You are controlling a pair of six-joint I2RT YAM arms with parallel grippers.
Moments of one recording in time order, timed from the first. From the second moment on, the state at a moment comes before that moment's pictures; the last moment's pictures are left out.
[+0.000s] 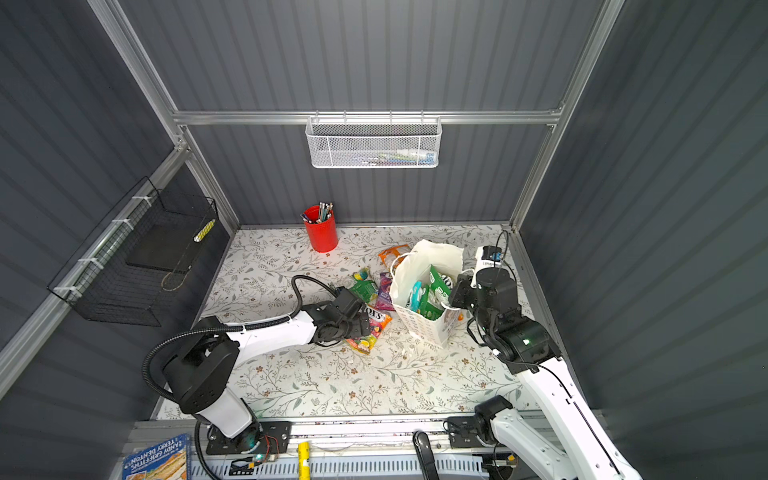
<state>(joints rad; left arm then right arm) -0.84 1.68 0.97 -0.40 -0.17 -0.86 0.39 0.82 1.00 -0.64 0.21 0.46</state>
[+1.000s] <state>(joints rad) -0.84 1.66 0.78 -0.06 -0.18 -1.01 0.40 0.82 1.00 -0.63 0.17 0.46</state>
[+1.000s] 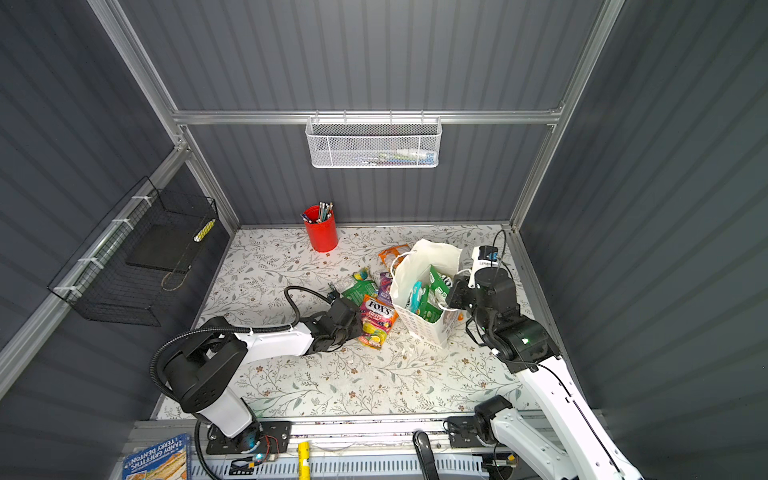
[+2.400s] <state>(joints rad) -0.89 1.84 1.16 -0.43 -0.26 -0.64 0.41 0.81 1.00 -0.64 0.19 0.46</state>
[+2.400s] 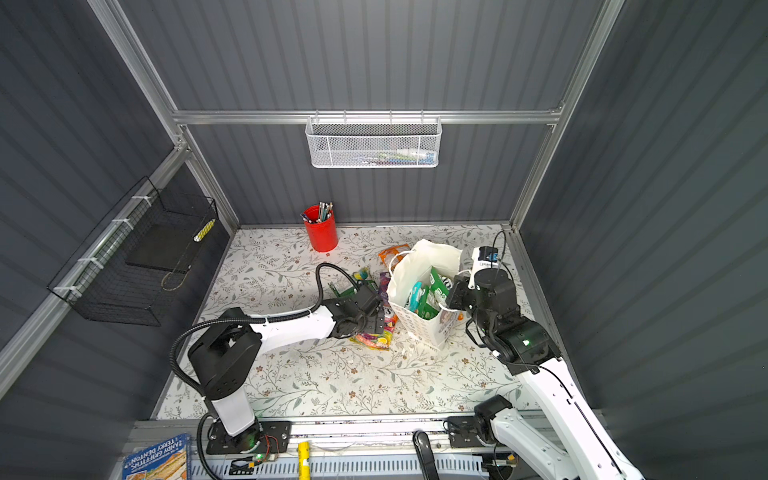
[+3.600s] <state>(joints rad) -0.89 1.48 0.82 -0.26 -0.21 -0.87 0.41 0.80 1.00 -0.64 0.19 0.46</state>
